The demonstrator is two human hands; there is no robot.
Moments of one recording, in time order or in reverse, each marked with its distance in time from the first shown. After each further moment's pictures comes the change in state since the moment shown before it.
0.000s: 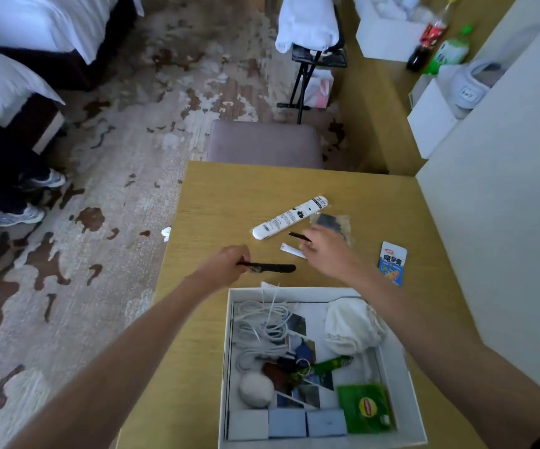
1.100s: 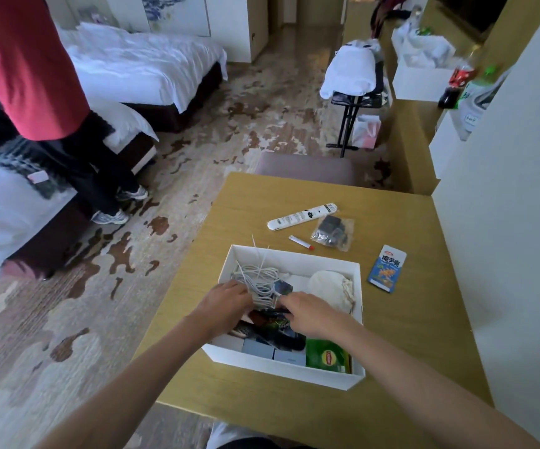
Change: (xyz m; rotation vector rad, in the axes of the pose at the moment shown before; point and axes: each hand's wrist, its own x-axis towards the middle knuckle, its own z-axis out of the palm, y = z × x) left_hand -0.183 0.108 0.086 0.515 0.233 0.154; right_hand -0.185 -0.033 0.022 -0.074 -0.446 -0.248
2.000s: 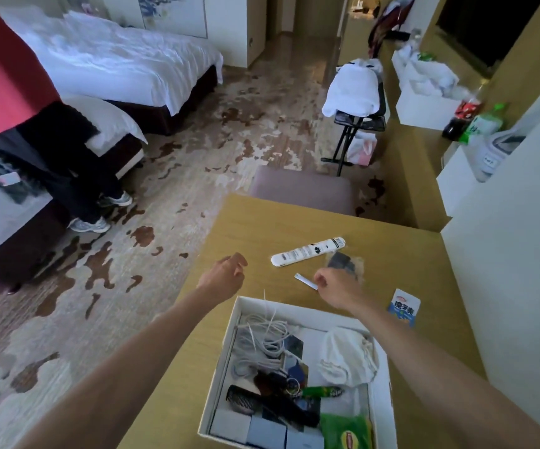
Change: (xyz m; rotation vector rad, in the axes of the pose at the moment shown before) left_hand 0.102 -0.111 -0.042 -0.576 0.070 -0.532; right_hand 0.095 0.067 -0.104 0.173 0.290 0.319
